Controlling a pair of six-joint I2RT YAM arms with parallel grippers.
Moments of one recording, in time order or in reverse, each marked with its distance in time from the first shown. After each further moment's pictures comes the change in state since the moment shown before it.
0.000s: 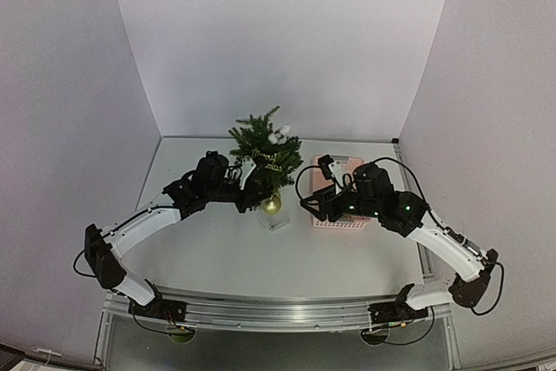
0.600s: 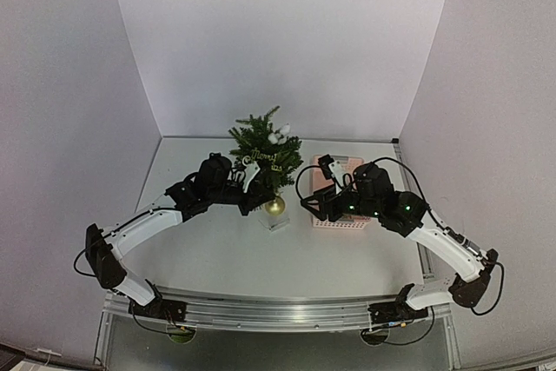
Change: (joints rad) left arm -0.030 0.003 0.000 0.023 0.000 0.042; right arm 0.000 0.000 0.000 -0.002 0.010 -0.004
